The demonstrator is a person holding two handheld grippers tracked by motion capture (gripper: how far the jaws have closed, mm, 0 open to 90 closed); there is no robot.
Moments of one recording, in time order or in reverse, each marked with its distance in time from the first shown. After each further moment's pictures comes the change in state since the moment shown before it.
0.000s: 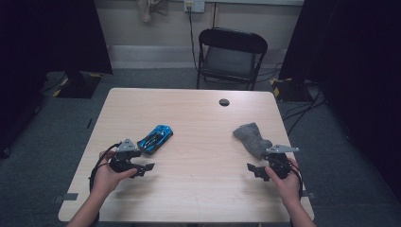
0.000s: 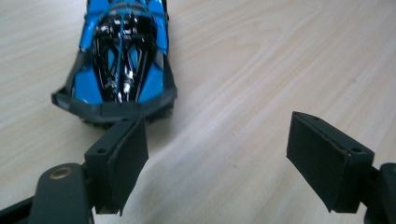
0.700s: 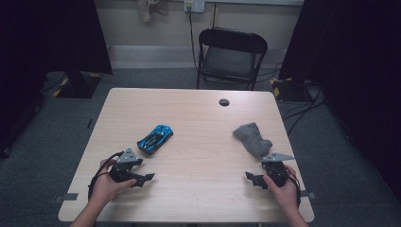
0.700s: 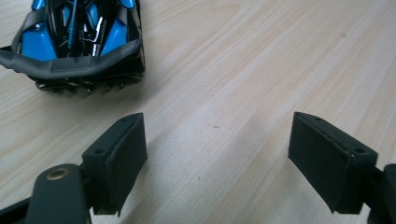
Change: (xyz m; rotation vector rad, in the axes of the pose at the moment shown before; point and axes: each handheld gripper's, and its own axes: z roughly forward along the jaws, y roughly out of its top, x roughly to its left) left arm -0.008 -0.022 0.005 0.017 -0.032 0.086; right arm 0.008 -0.024 0.008 0.035 -0.002 -0.027
